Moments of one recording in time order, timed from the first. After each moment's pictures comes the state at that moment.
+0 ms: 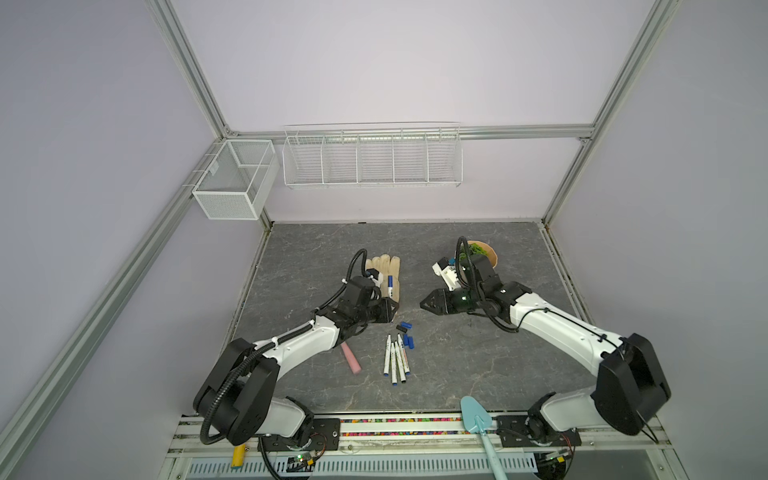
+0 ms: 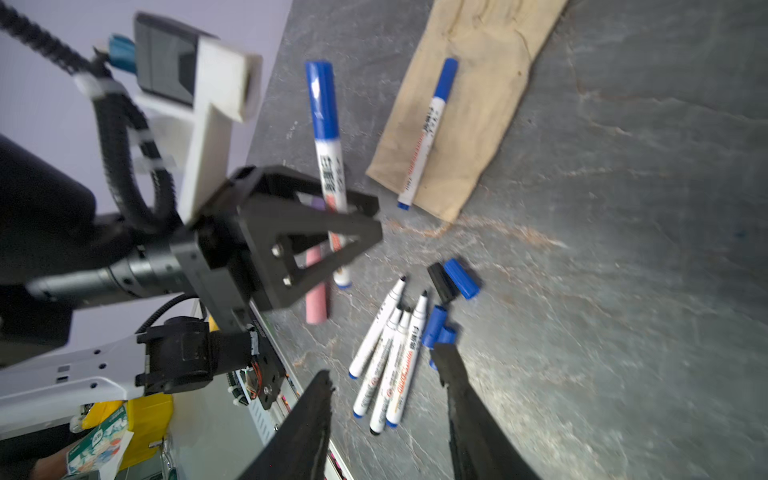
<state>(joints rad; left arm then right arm) -0.64 1.40 0.71 0.02 0.23 -0.54 0.60 1.47 1.05 -0.36 -0.54 0.47</state>
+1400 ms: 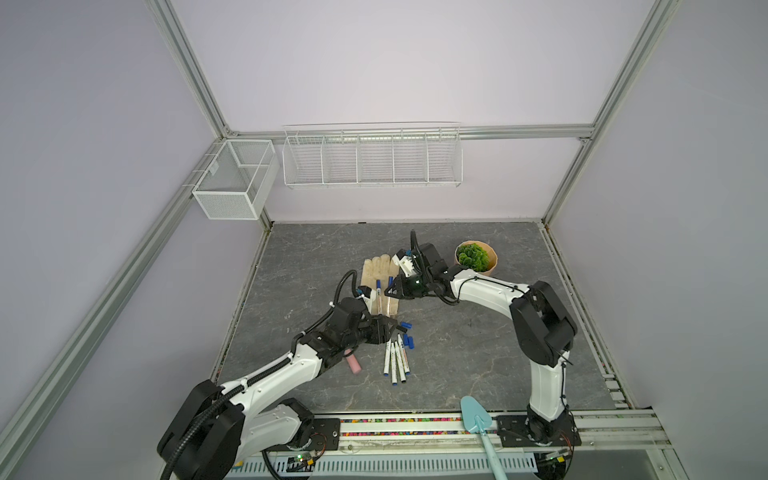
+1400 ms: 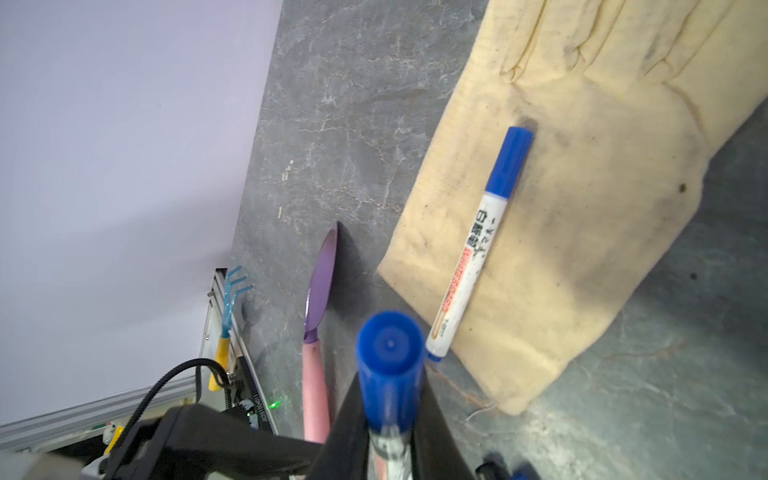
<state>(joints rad) -0.68 1.10 0.47 -0.04 0.17 -0.56 0.67 2.03 1.45 -0.23 -0.56 0.57</state>
